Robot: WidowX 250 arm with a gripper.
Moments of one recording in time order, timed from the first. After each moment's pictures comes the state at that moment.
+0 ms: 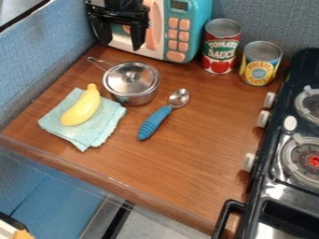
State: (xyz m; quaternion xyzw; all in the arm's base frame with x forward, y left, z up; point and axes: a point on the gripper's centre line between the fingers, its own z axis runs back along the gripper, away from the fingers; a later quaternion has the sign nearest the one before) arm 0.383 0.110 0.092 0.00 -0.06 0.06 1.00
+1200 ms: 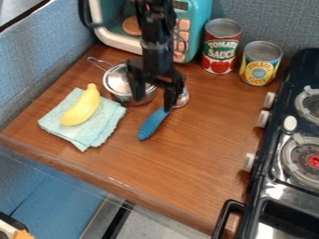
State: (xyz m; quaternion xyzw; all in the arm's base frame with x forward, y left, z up) arm 0.350 0.025 0.017 0.01 -0.02 -0.02 1.00
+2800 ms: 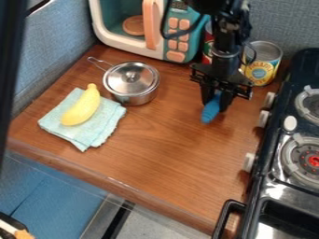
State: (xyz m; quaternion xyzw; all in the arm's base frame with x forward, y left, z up) arm 0.414 -0.059 0.000 0.00 -0.06 -0.03 1.00
